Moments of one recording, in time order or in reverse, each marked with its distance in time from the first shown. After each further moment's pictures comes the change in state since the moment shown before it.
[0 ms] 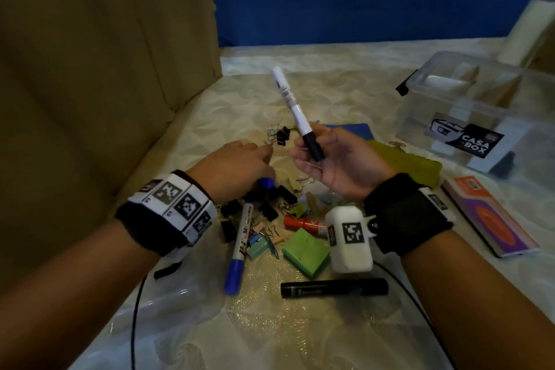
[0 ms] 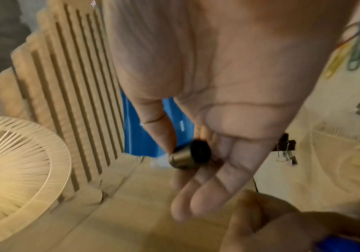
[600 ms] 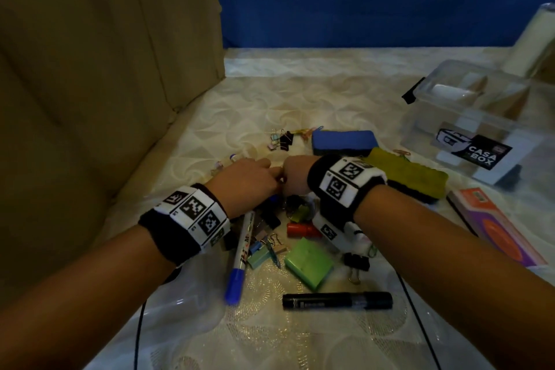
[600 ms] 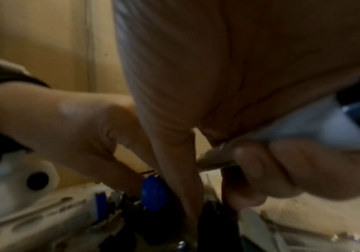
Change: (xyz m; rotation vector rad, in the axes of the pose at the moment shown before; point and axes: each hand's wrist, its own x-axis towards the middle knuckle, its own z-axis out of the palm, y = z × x) left_hand 0.013 0.010 0.022 0.092 -0.029 0.063; right_hand 0.079 0.029 0.021 -2.142 0.024 0.431
